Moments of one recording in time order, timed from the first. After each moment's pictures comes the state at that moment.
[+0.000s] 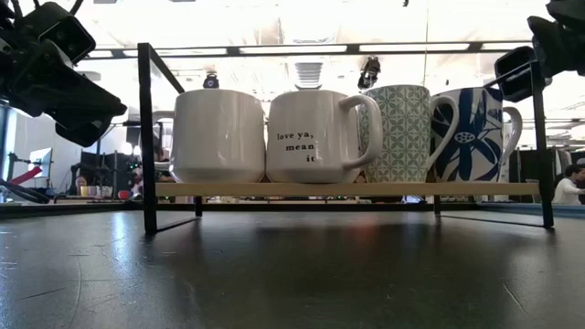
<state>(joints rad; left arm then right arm) -0.61 0.78 0.10 0.38 -0.54 -0.46 0.44 0.26 0.04 0.24 0.03 0.18</state>
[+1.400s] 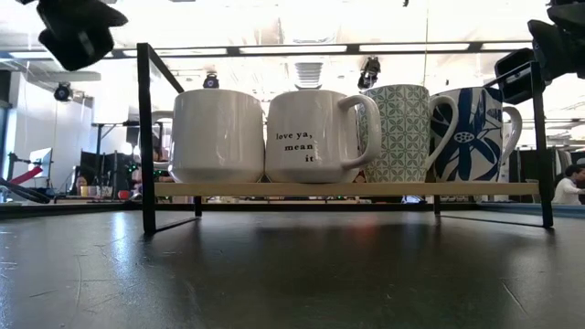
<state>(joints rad) -0.64 0.89 0.60 -0.18 -0.47 -0.80 0.44 0.26 0.01 0.27 0.03 0.16</state>
